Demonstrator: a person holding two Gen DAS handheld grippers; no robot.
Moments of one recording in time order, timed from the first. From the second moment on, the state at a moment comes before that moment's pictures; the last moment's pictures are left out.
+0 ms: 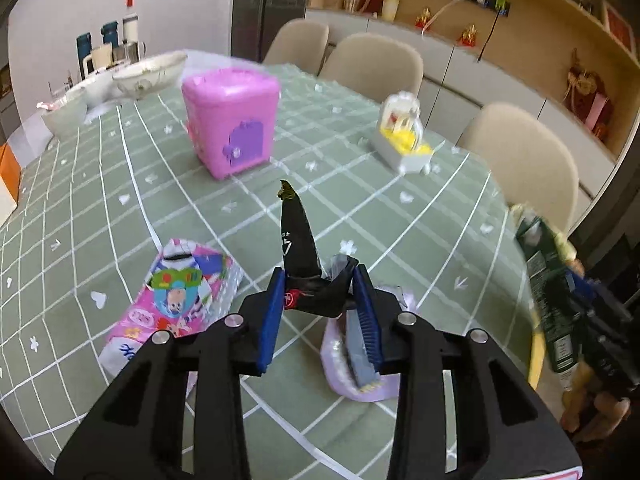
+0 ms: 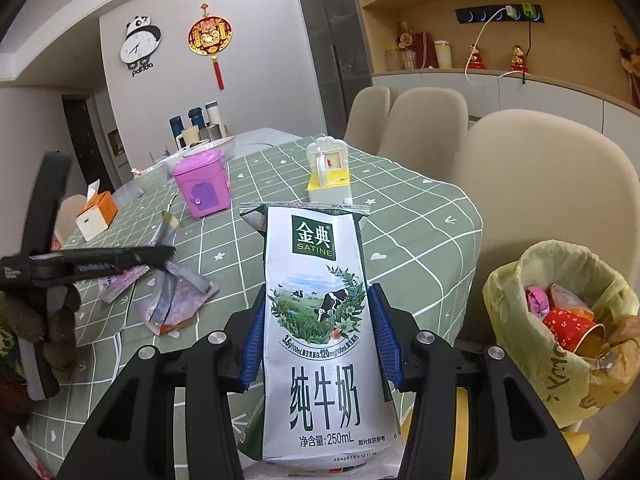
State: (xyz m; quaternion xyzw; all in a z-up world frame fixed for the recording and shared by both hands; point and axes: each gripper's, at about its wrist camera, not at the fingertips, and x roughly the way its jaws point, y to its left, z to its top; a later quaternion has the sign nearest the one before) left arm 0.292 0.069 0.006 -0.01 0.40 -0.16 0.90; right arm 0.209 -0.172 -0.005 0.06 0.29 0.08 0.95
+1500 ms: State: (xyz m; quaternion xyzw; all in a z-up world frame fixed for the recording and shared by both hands) left arm 0.283 -0.213 0.061 -0.01 0.30 -0.36 0.88; right arm 0.154 -0.399 0.064 0.02 0.21 -0.10 0.97
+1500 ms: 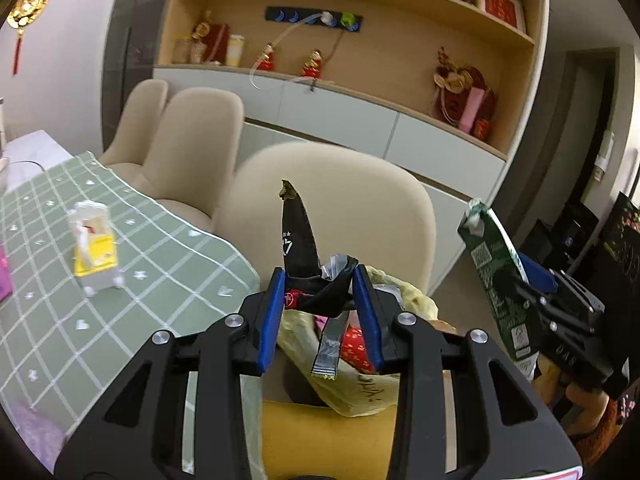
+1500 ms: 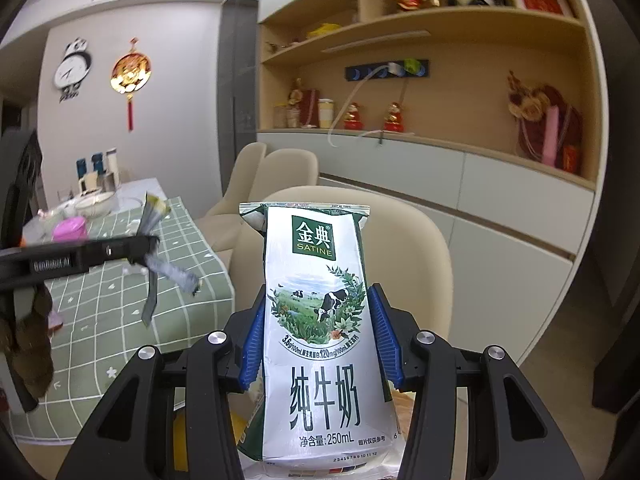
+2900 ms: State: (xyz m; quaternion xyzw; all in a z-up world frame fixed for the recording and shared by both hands) left arm 0.309 -0.250 0.010 0.03 0.38 -0.38 0.84; right arm 0.239 -0.448 -0.020 0.06 0.29 -0.11 0.95
